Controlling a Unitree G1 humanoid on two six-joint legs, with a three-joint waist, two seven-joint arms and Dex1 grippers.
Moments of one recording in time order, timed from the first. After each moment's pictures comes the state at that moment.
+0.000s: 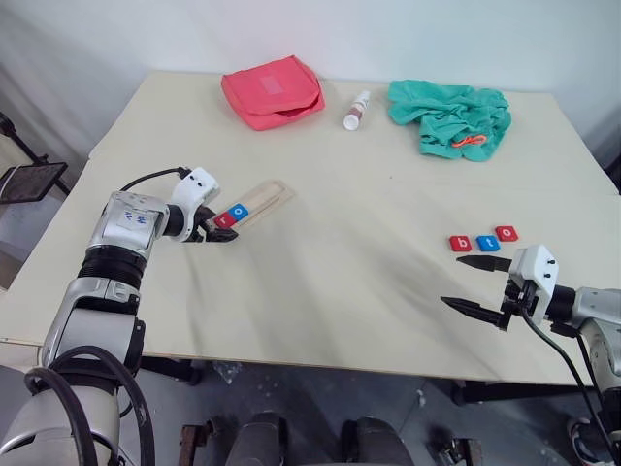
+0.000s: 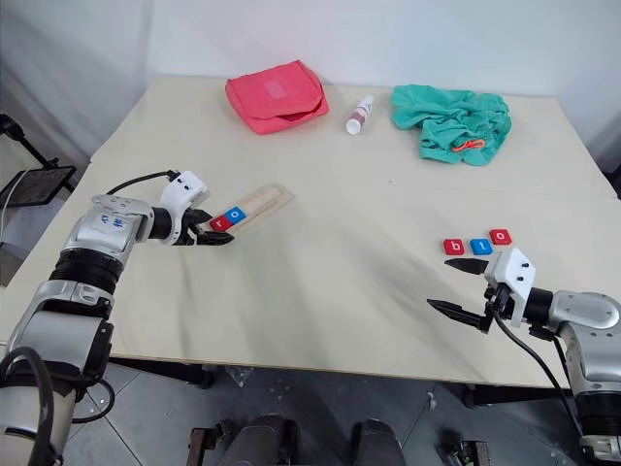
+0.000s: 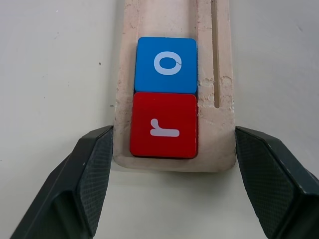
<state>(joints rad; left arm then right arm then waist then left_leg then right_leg) -1.01 0.64 -0.18 0.83 0.05 0.46 -0.88 -0.18 -0.82 -0.20 0.21 0.37 -0.02 1.22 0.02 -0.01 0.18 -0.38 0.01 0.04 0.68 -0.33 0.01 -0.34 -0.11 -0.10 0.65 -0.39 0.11</state>
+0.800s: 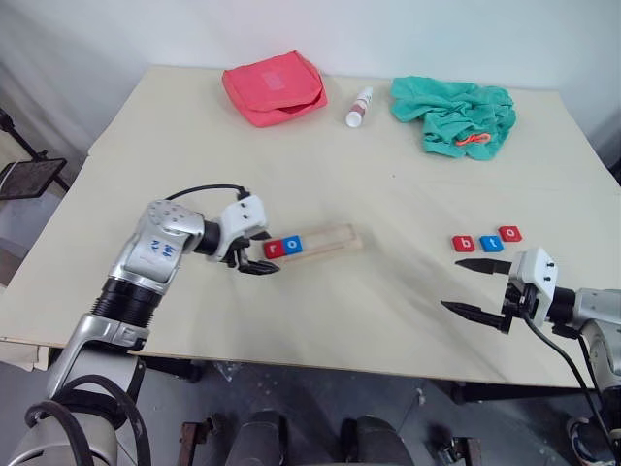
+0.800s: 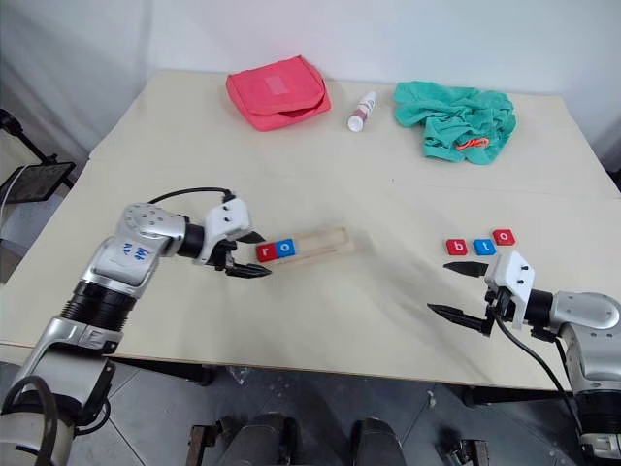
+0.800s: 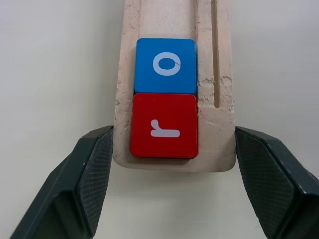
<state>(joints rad) -0.80 0.60 -0.28 0.24 0.01 0.47 -1.15 -0.17 -0.82 -0.20 0.24 0.37 -0.06 1.28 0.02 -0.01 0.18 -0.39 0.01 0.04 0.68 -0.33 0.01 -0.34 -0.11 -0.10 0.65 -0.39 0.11</state>
